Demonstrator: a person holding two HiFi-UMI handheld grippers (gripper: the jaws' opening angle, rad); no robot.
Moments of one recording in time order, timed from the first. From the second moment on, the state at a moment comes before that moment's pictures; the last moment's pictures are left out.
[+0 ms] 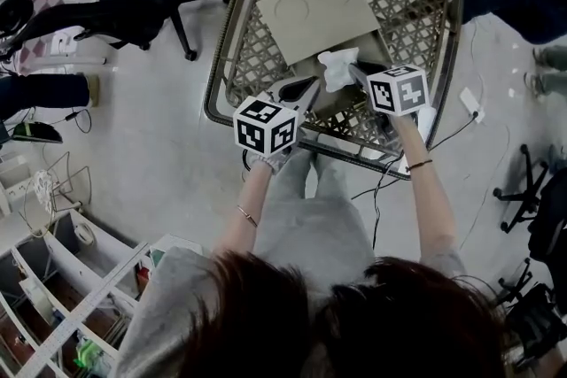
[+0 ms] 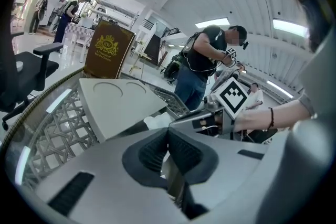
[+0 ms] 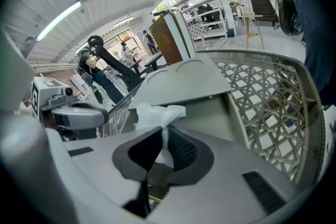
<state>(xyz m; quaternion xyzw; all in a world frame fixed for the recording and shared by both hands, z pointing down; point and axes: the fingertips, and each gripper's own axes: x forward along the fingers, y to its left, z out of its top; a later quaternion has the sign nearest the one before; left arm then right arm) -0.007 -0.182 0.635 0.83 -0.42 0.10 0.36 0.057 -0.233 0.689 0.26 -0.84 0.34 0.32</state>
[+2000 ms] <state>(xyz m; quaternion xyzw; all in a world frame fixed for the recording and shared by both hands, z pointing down) -0.016 -0.186 0.556 0.86 -0.40 0.08 0.30 0.075 -0.225 0.580 0.35 -0.87 0.28 0.22</state>
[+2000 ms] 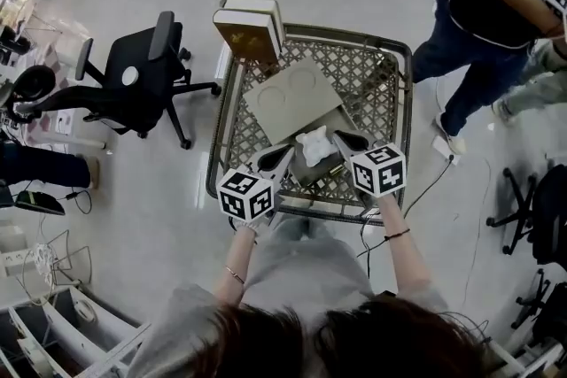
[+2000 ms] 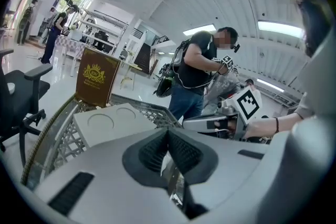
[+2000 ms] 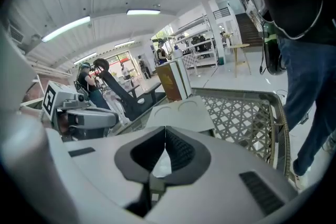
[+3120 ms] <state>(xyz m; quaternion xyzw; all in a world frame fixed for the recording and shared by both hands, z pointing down) -0.032 -0.212 0.415 0.90 -0.41 0.01 0.15 0.153 -0.236 0.393 0.45 -0.88 0.13 -0.02</state>
